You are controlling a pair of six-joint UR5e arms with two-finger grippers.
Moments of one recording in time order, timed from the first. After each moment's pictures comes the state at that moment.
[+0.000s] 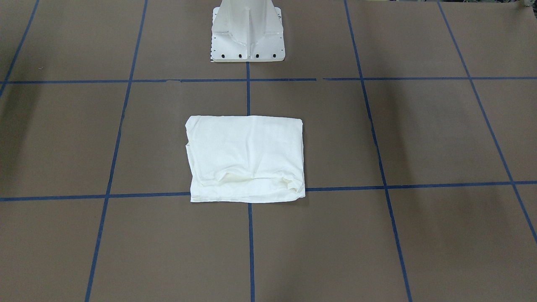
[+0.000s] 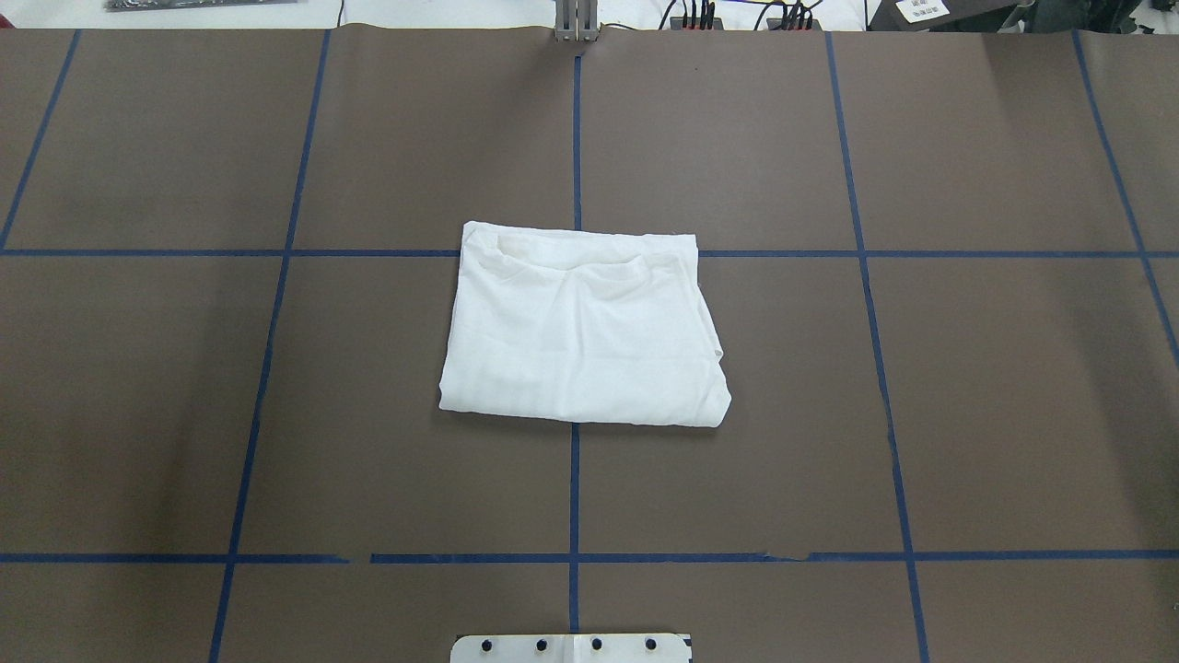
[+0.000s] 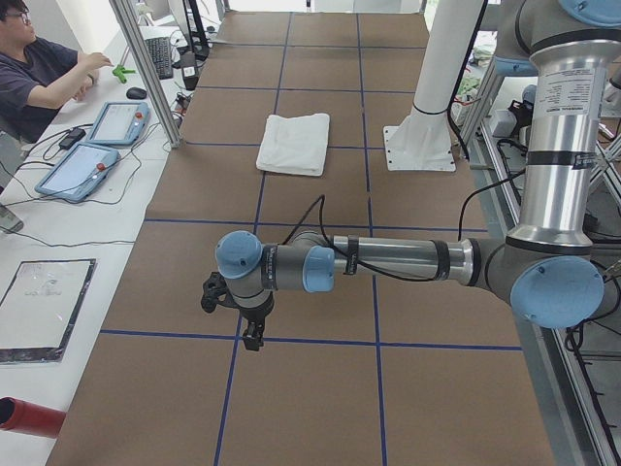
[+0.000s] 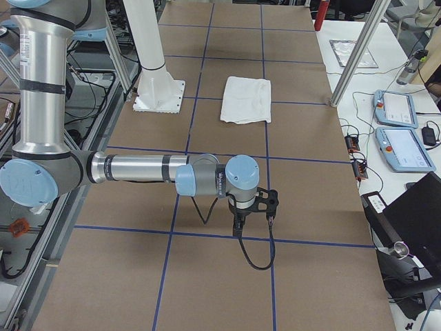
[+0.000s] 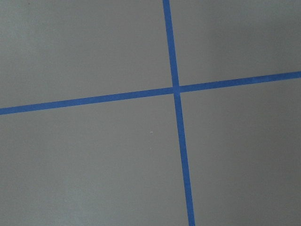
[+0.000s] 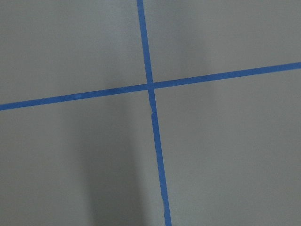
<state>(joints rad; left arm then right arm) -1.55 -1.60 -1.57 -1.56 -2.35 0.09 1.59 -1.67 1.71 -1.54 2.38 0.18</state>
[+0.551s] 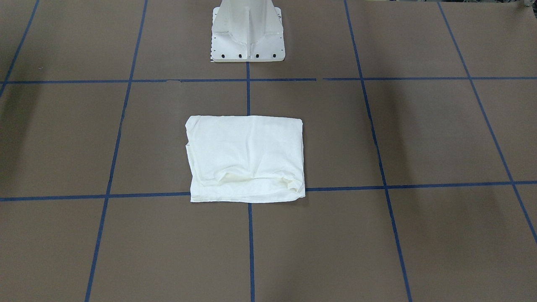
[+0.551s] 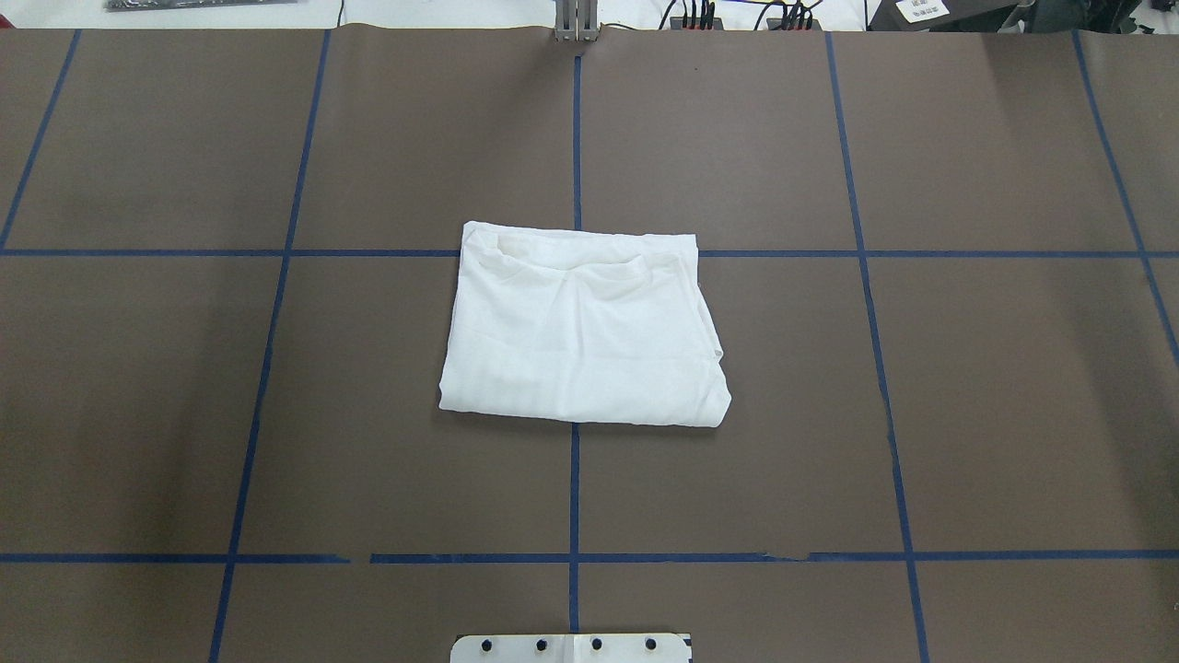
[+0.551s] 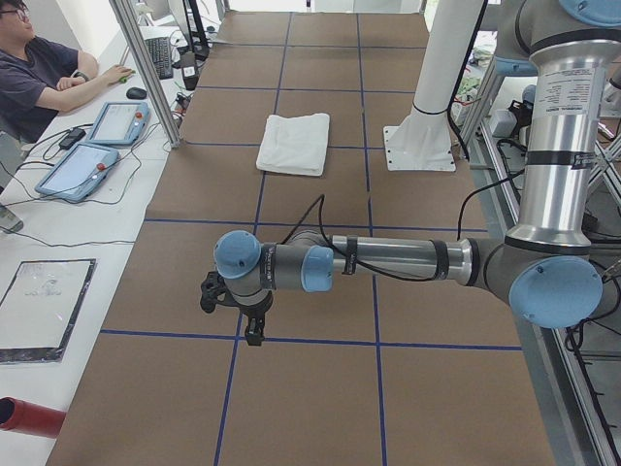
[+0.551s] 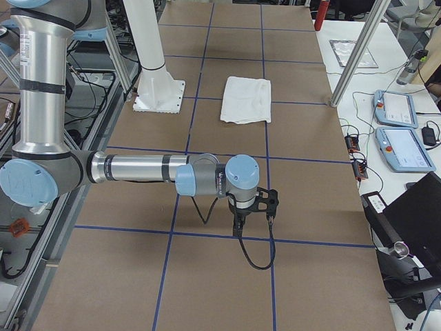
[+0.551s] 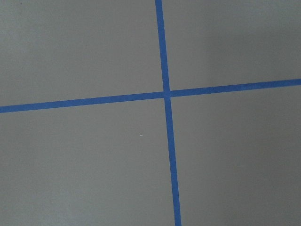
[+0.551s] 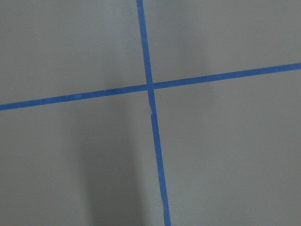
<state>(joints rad) -1.55 -1.60 -1.56 -1.57 -2.39 -0.02 1.59 -1.67 1.71 -1.54 2.37 0.18</state>
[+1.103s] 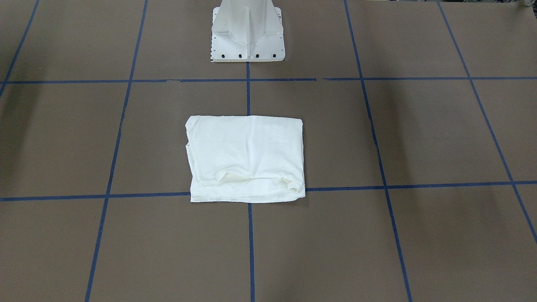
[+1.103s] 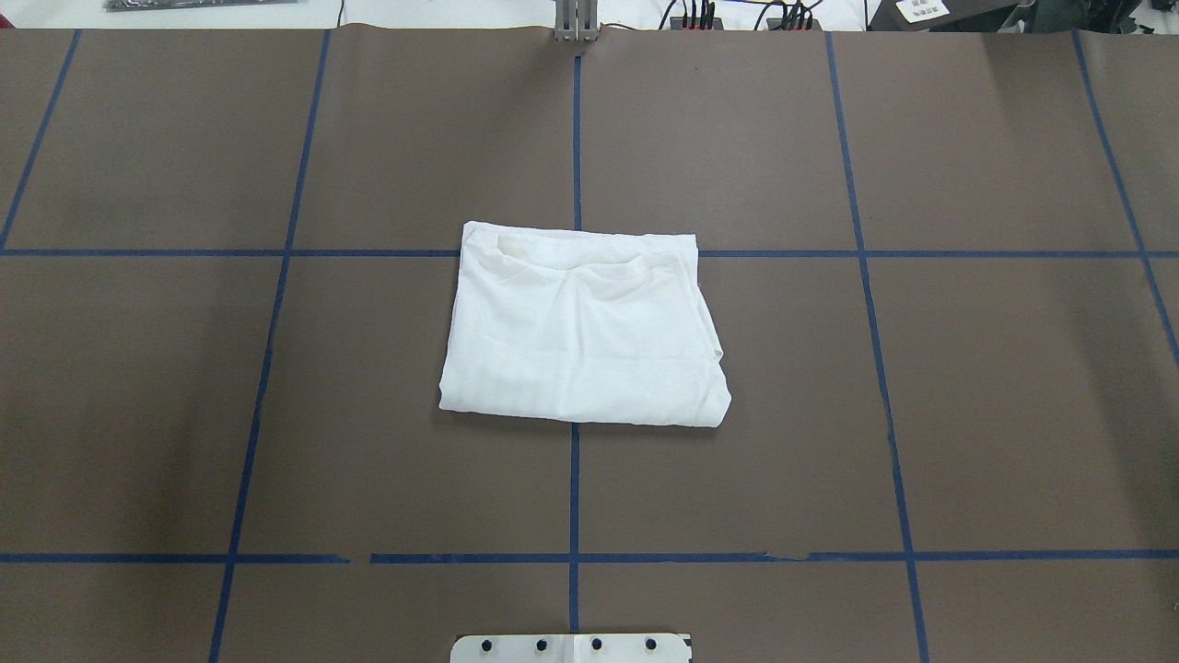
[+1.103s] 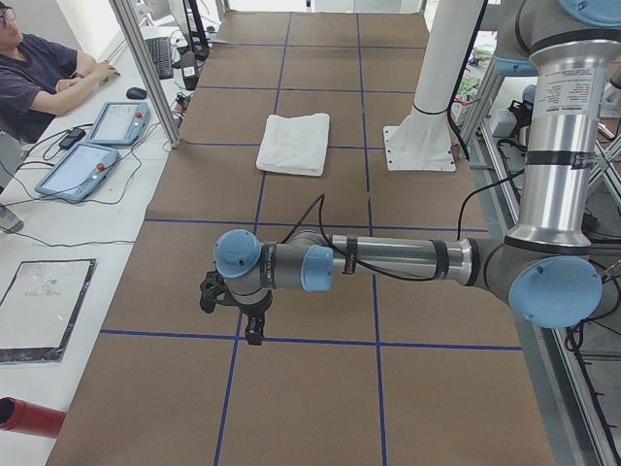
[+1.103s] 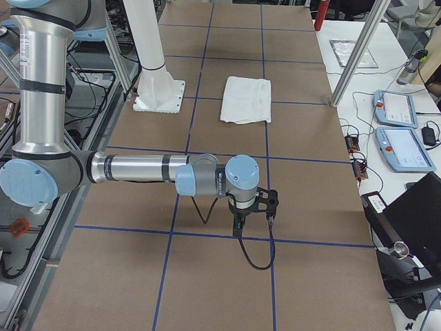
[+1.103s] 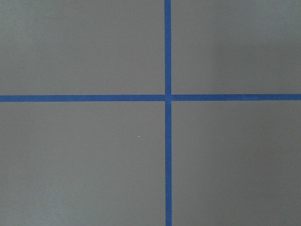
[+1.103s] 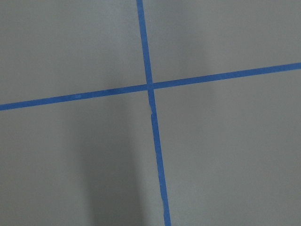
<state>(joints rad) -1.55 -1.61 -1.57 -1.57 -2.39 -0.03 1.59 -1.67 1.71 -1.54 2.37 0.18</state>
